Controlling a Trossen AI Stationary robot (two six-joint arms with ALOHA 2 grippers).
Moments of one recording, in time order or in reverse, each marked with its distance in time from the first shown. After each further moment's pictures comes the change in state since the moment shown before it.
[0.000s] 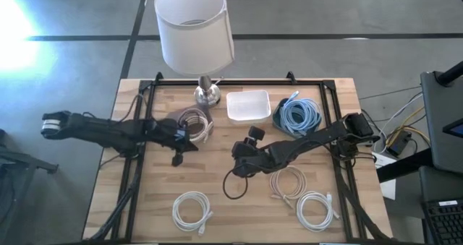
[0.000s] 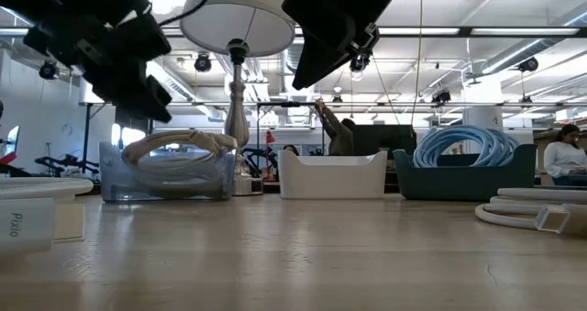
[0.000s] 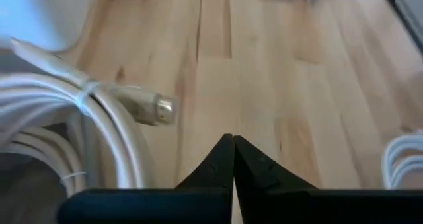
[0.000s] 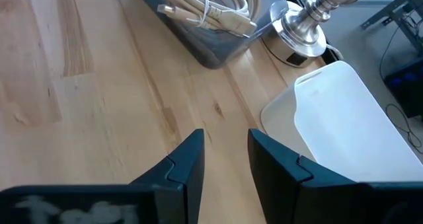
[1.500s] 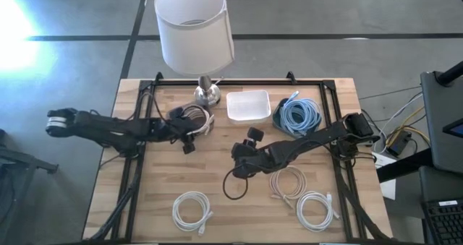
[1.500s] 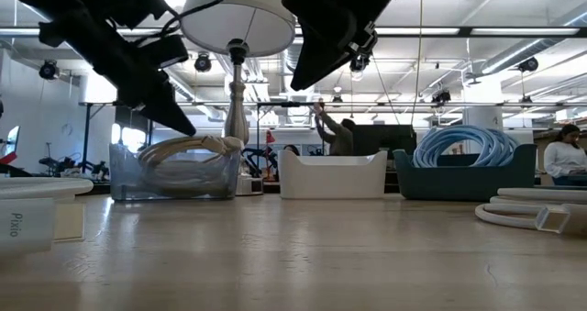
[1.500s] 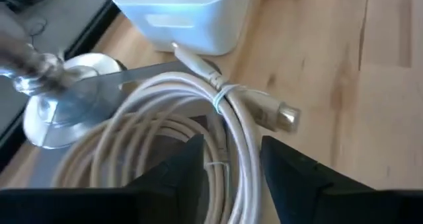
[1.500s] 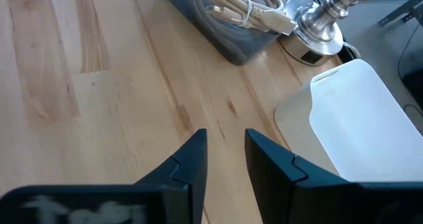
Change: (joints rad) left arm 0.002 0.123 0.074 -0.020 -0.507 0.047; right arm 0.000 0.000 0.000 0.012 -0.049 -0.003
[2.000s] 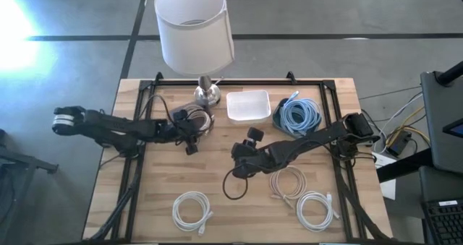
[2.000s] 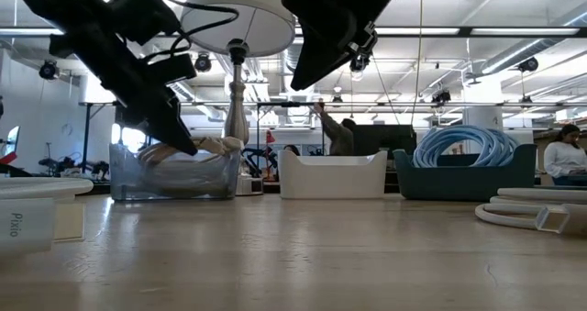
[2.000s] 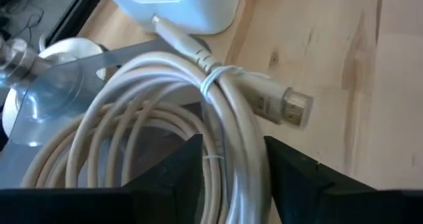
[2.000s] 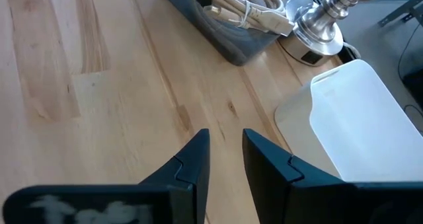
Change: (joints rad) left arm 0.004 0.121 0.000 0.054 -0.002 0.023; right arm 0.000 0.000 0.000 0.002 0.000 0.000
